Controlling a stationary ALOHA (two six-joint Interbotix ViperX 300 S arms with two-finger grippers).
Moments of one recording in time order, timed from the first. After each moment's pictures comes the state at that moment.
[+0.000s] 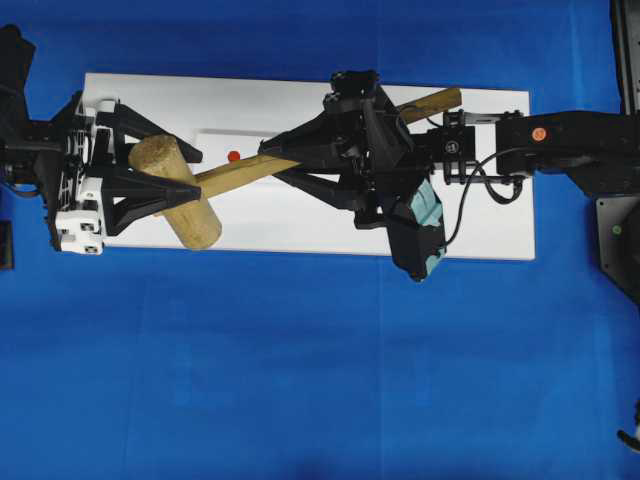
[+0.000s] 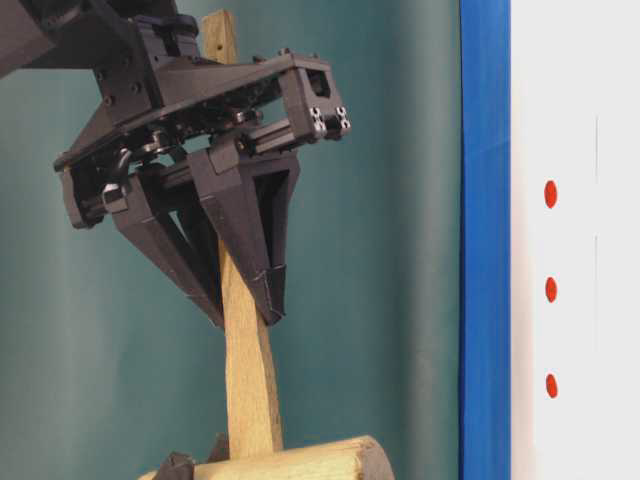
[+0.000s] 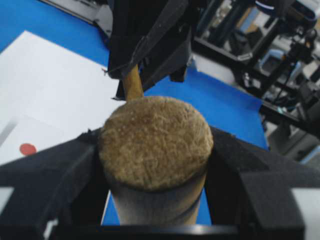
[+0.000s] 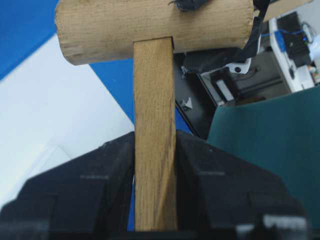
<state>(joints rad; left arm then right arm) 0.01 -0.52 1.06 -0.03 -0.44 -0.42 -0.08 -0.09 0.61 -0.15 -0.34 -0.71</state>
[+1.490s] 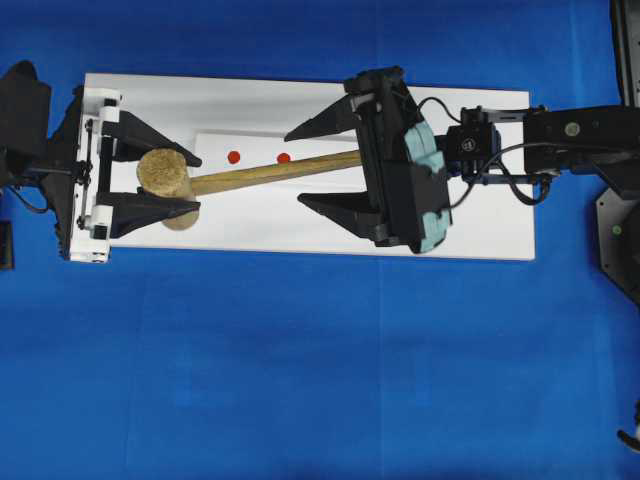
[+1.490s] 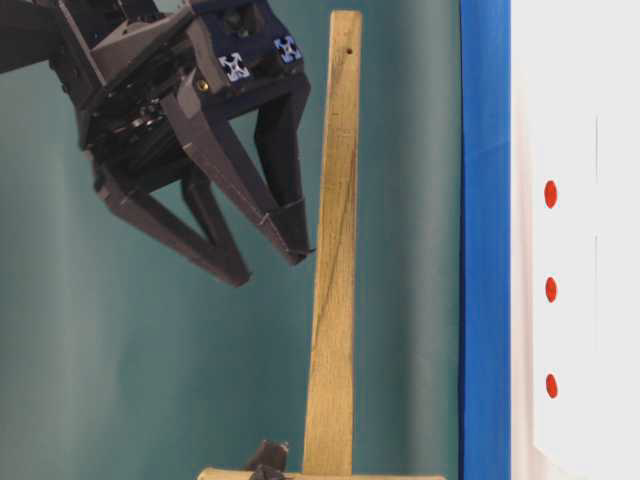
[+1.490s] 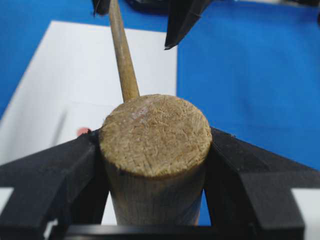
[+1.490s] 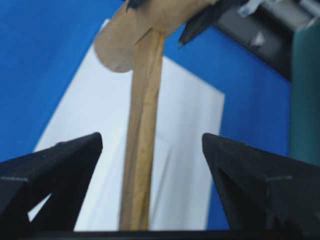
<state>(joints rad) 0.01 -0.52 1.05 -0.02 -0.31 0.02 -0.05 -0.17 0.59 -0.09 -0.02 -0.29</state>
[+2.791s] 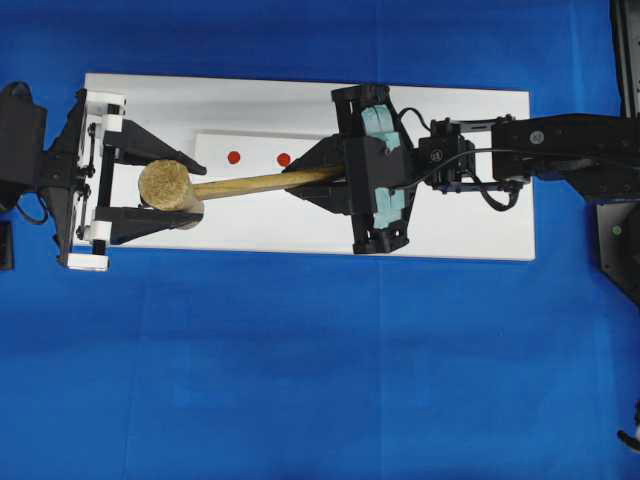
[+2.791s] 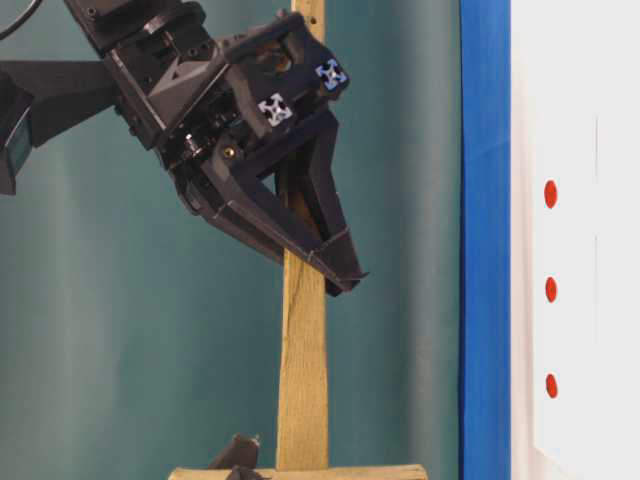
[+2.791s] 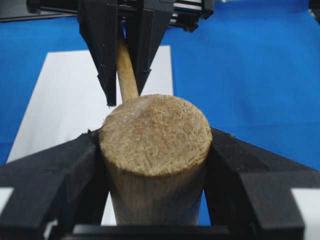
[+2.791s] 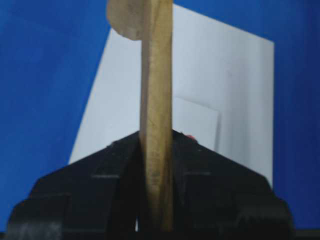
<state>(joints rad) -0.02 -0.52 1.03 -0.02 -0.31 0.08 -0.05 -0.09 0.56 -0.09 0.01 -0.09</state>
